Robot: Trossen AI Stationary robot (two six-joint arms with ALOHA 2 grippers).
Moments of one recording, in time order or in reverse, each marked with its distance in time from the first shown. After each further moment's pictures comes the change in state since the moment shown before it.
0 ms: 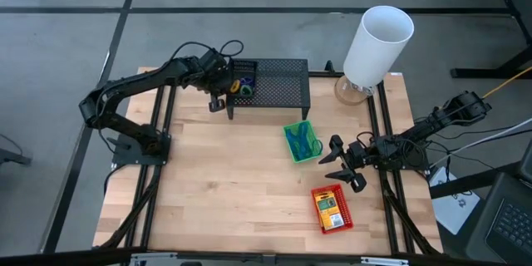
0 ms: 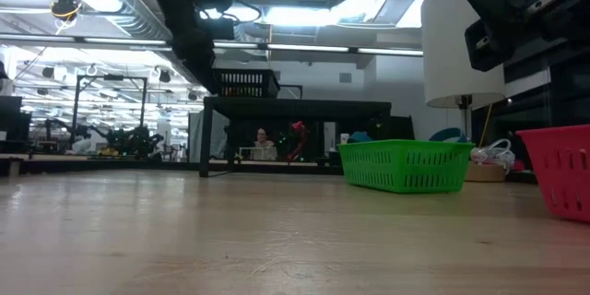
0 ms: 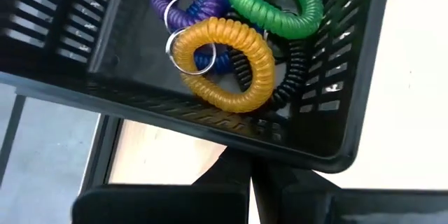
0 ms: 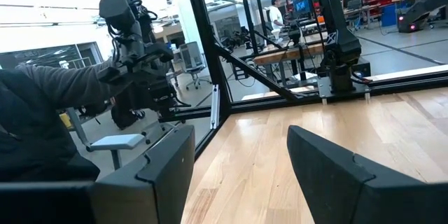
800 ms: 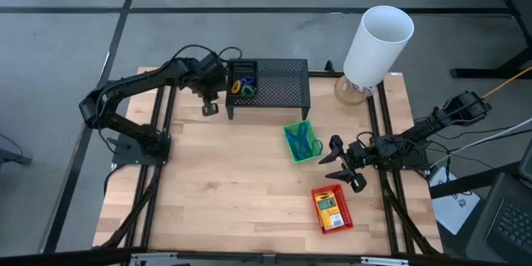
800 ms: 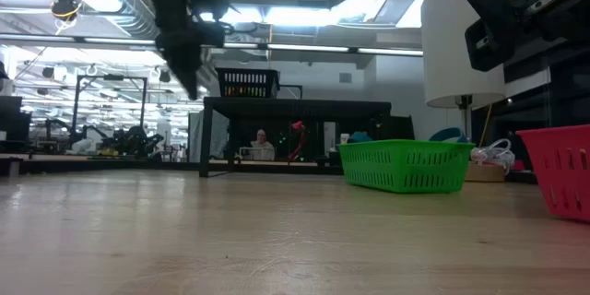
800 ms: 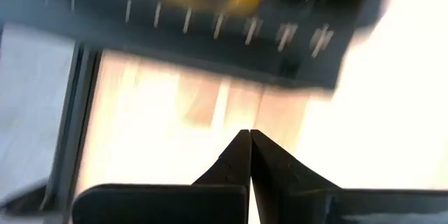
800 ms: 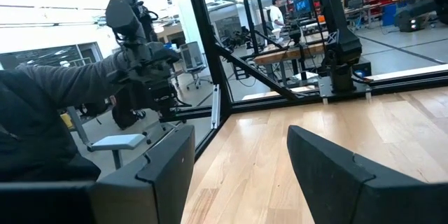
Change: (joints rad) left arm 0.002 -0.001 0.001 -0.160 -0.025 -0.025; right arm 0.000 0.000 0.000 0.000 -0.002 0.003
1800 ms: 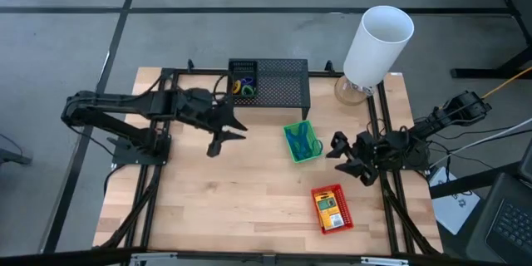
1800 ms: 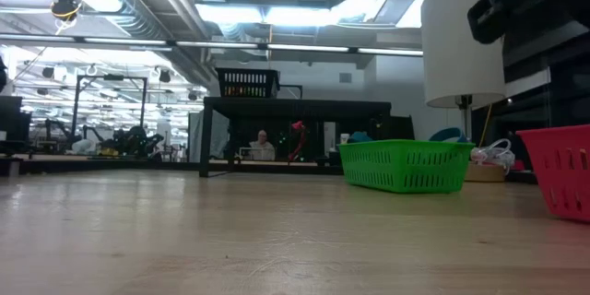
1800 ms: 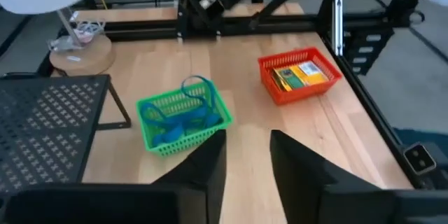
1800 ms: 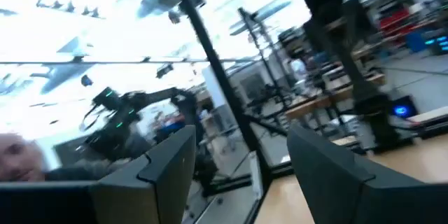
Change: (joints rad) left arm -0.615 -0.232 0.000 0.480 0.106 -0.364; right arm -0.002 0.000 0.000 0.262 0.014 0.176
